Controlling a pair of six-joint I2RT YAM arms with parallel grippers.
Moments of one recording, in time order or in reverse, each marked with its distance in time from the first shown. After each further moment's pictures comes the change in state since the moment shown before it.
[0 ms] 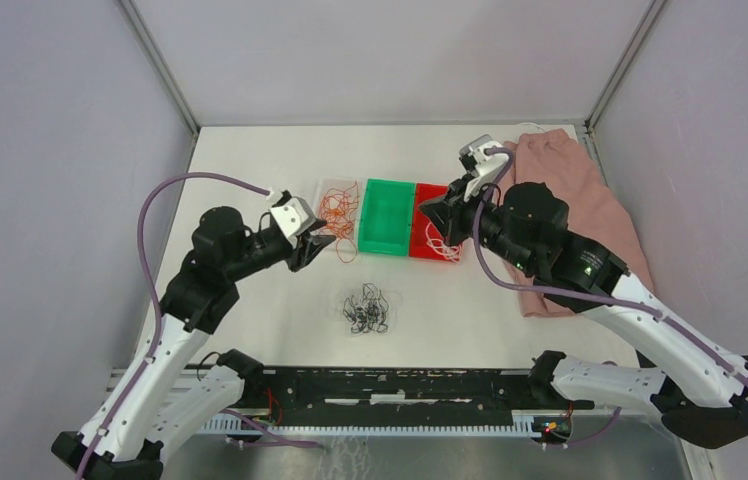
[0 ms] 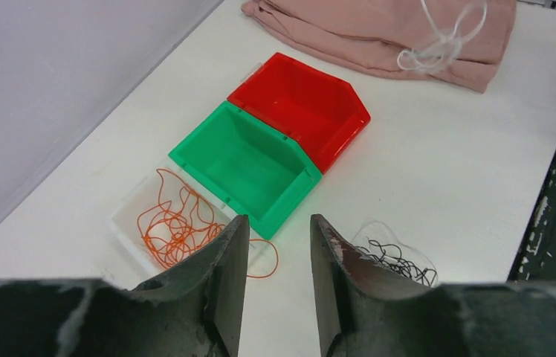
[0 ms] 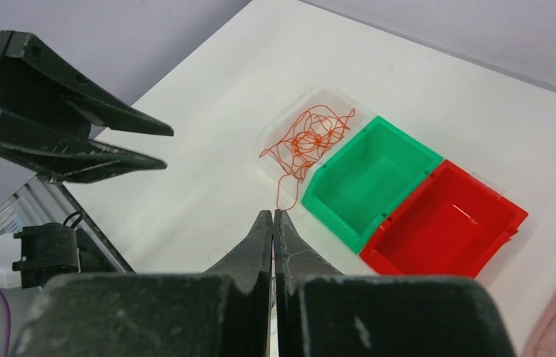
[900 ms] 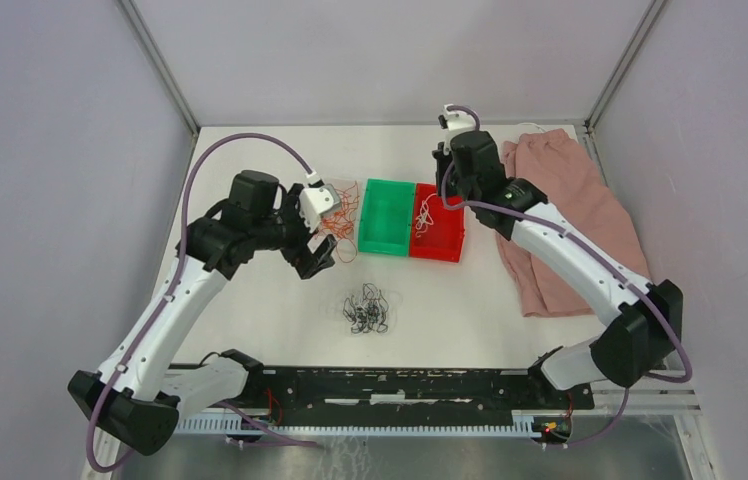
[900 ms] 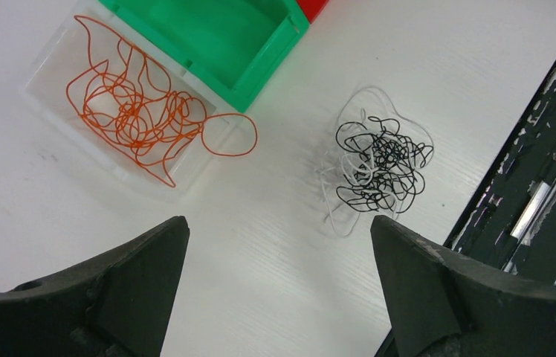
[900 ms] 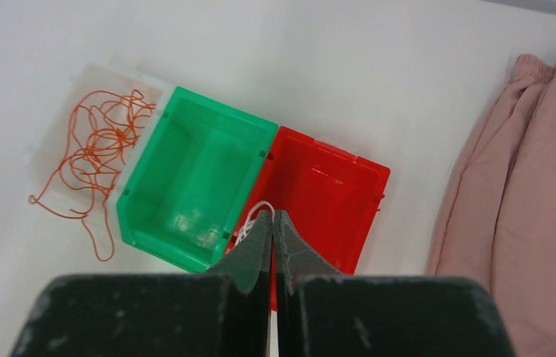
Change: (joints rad) left arm 0.014 0.322 0.285 -0.530 -0.046 0.188; right arm -0.323 0.399 0.049 0.064 0.106 -0.044
